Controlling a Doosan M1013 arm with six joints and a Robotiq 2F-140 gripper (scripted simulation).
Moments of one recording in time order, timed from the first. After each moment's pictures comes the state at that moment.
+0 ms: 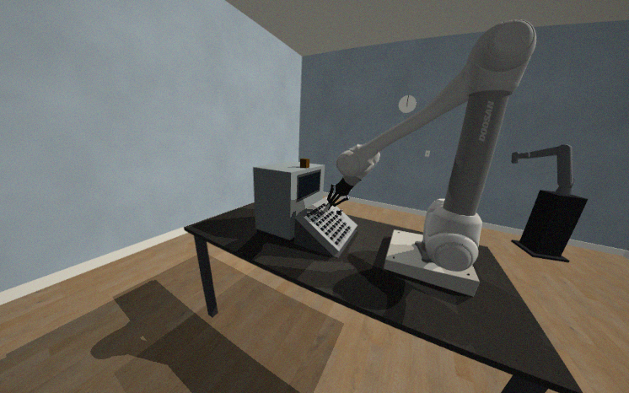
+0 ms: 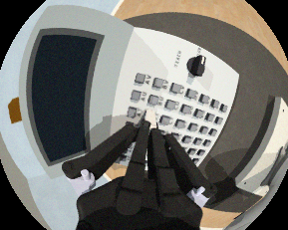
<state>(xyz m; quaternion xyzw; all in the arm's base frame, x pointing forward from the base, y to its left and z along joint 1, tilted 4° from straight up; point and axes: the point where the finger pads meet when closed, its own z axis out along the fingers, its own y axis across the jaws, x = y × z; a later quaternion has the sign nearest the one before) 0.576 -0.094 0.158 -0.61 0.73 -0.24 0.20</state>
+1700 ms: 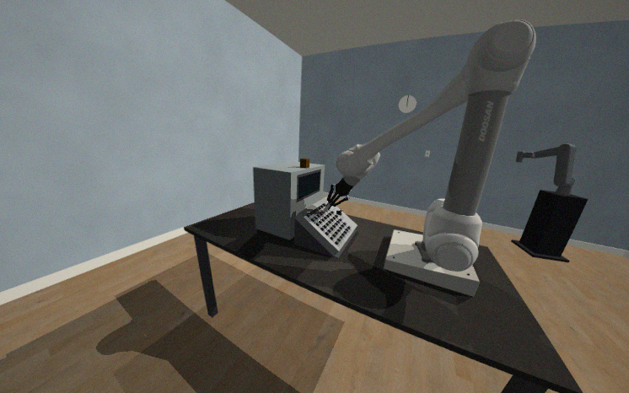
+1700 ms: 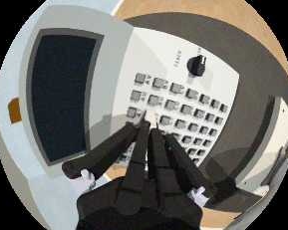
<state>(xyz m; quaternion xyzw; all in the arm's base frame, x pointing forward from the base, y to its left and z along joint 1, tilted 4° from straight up) 0.577 -0.094 0.158 -0.61 0.73 -0.24 0.20</state>
